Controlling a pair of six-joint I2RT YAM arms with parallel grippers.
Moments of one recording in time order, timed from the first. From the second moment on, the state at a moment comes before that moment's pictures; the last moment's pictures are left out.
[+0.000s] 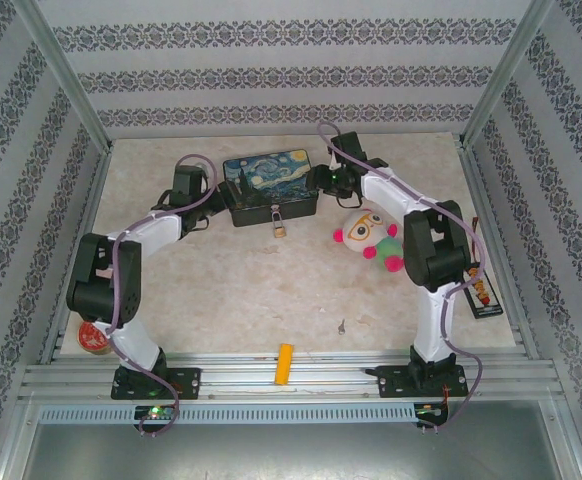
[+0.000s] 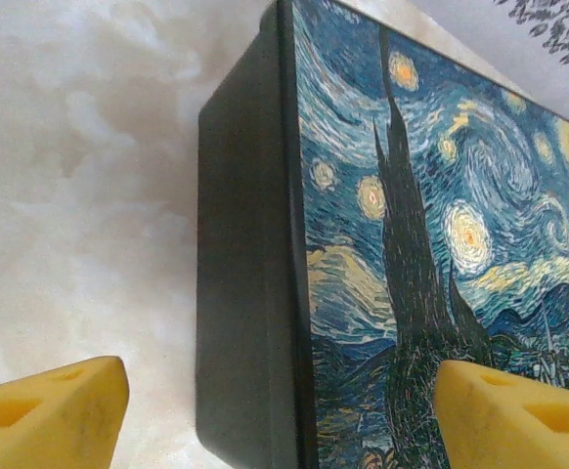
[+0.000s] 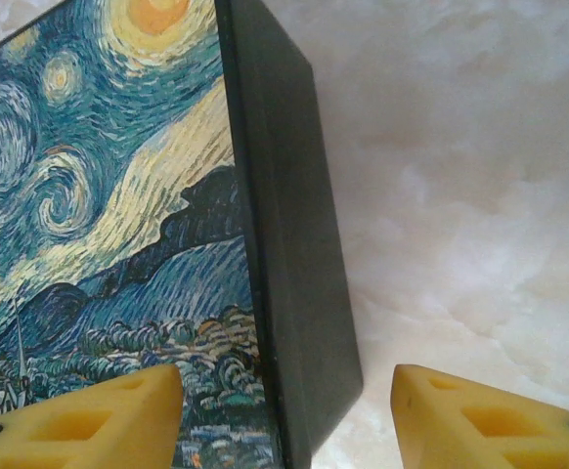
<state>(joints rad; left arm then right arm) -0.16 1.74 1.05 0.00 0.17 -0.62 0.33 2.07 1.63 -0.47 -0.22 0.52</state>
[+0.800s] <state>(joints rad) -0.23 1.73 0.99 0.04 0.09 -0.56 0.36 2.14 1.68 -0.42 -0.30 0.52</state>
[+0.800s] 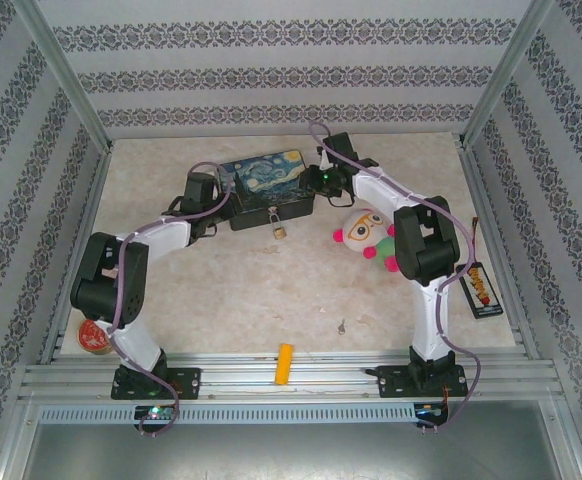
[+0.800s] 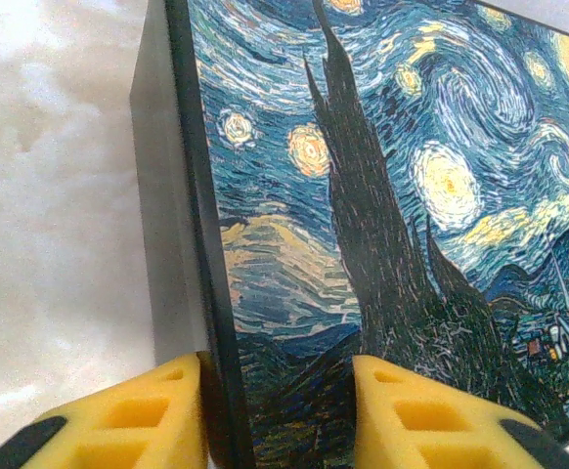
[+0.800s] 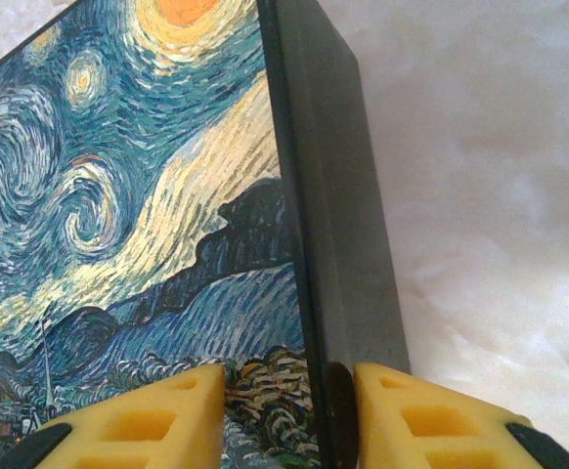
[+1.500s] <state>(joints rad) -0.43 1.20 0.55 -0.10 -0.13 -0.72 0.53 1.85 1.29 -0.38 -0.22 0.54</state>
